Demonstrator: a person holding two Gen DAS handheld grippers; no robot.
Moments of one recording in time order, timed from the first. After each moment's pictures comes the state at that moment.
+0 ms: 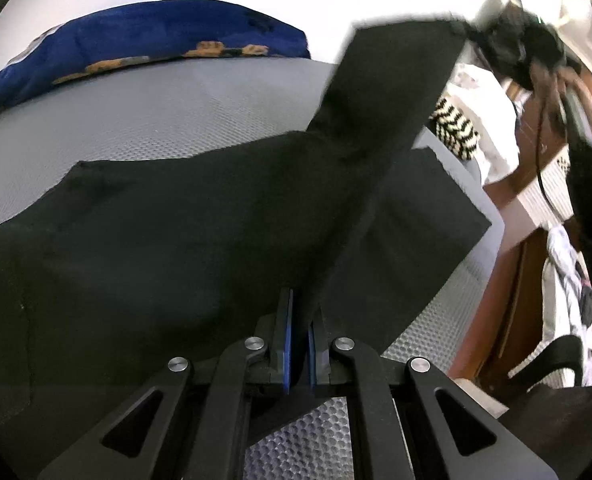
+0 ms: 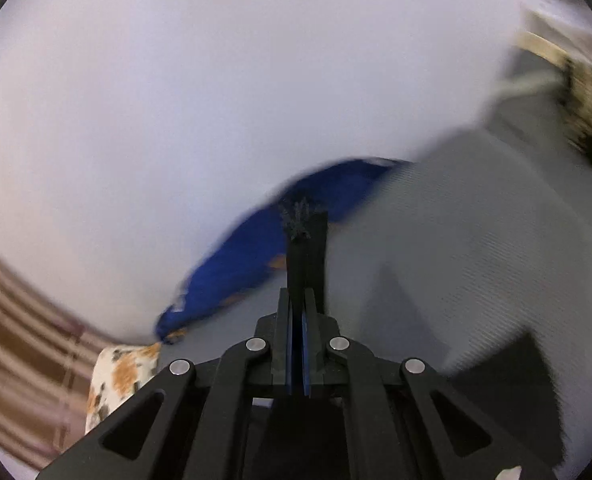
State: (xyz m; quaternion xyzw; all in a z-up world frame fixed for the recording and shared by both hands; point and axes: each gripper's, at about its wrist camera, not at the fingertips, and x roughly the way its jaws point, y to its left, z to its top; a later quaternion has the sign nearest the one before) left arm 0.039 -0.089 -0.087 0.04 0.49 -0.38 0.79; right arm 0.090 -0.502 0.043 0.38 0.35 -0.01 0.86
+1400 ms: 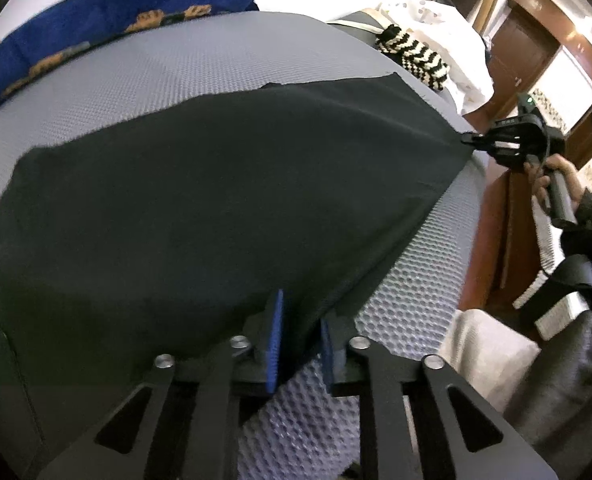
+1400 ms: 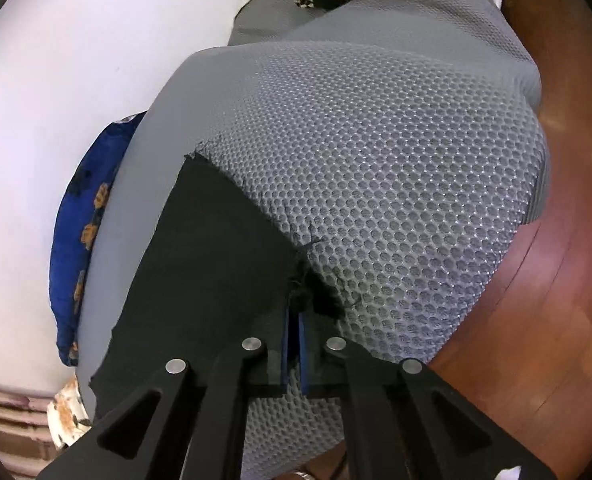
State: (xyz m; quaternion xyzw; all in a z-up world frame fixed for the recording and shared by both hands) left arm 0.024 -0.099 -0.107 0.11 0.53 -0.43 0.72; right arm -0.096 -0.570 -0.131 0.47 0.43 -0.21 0.74
